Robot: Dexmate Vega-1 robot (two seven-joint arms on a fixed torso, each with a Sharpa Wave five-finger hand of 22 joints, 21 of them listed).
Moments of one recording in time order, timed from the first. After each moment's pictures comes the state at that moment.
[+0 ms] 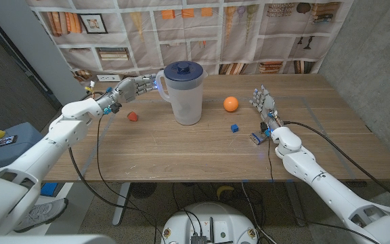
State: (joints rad) left arm 0.62 0.75 0.36 -1.11 -0.73 -0.26 -0.69; left_hand 0.51 -0.02 0.71 -0.20 0.19 0.15 0.01 0.22 0.18 0.15 -0.08 0.23 0.19 0.16 -0.04 0.19 0.17 0.19 0.02 0.19 0.17; right arm -0.86 -0.45 -0.41 -1.29 0.55 0.33 -0.10; right_hand 0.04 0.06 0.39 0.10 0.24 0.12 -0.04 0.18 0.17 0.14 0.01 0.19 0.18 0.03 -0.02 0.20 0.32 0.29 -0.02 0.18 0.17
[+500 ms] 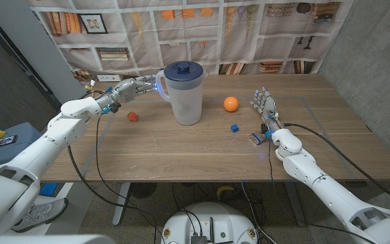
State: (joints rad) left arm 0.60 0.75 0.37 -1.10 -0.70 -0.27 -0.69; left_hand 0.73 -0.07 0.72 -0.20 0.19 0.24 -0.02 0.23 0.18 0.24 -0.13 0.23 0.19 0.25 -0.04 0.19 0.17 0.27 0.00 0.19 0.17; right arm -0.87 -0.45 -0.41 -1.29 0.55 0.34 -0.11; right_hand 0.03 0.06 0.39 0.10 0.24 0.12 -0.04 0.18 0.17 0.14 0.01 0.19 0.18 0.03 -0.02 0.20 0.31 0.29 -0.01 0.18 0.16
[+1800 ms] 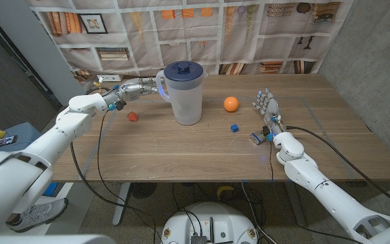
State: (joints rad) left arm 0.48 0.69 0.45 -0.95 -0.61 -0.29 -0.73; left_hand 0.97 -0.10 0.60 -0.18 0.19 0.51 -0.04 0.25 0.18 0.50 -0.17 0.24 0.18 0.47 -0.05 0.20 0.16 0.41 -0.04 0.21 0.17; right arm -0.92 -0.46 -0.39 -1.33 0.55 0.37 -0.14; right_hand 0.03 0.06 0.39 0.10 0.24 0.12 -0.04 0.18 0.17 0.14 0.01 0.19 0.18 0.03 -0.02 0.20 0.31 0.29 0.00 0.18 0.16
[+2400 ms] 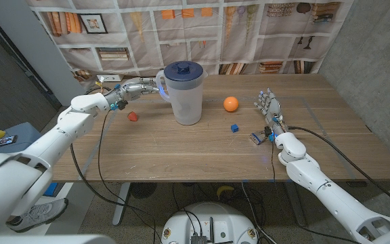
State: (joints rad) left arm 0.50 0.70 0.44 -1.00 -0.60 -0.27 -0.66; left_hand 1.02 -0.07 0.53 -0.17 0.19 0.65 -0.05 0.26 0.18 0.64 -0.17 0.24 0.18 0.59 -0.05 0.21 0.17 0.48 -0.05 0.22 0.17; right arm -0.93 -0.47 -0.38 -1.34 0.54 0.37 -0.14; right_hand 0.03 0.06 0.39 0.10 0.24 0.13 -0.05 0.18 0.17 0.14 0.01 0.19 0.18 0.03 -0.02 0.20 0.30 0.29 0.00 0.18 0.16
